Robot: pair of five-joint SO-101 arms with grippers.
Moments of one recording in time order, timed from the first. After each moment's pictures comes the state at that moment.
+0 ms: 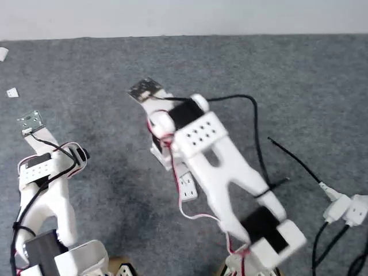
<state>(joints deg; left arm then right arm) -28.8 -9.7 49.8 41.6 12.1 -37.5 -0.4 -3.7 92.2 5.8</state>
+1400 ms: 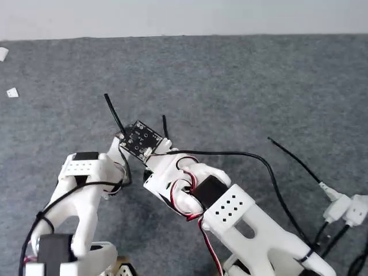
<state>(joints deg) -5.2 -13.8 55.9 56.6 -38.3 -47.4 -35.4 46.2 45.9 12.1</state>
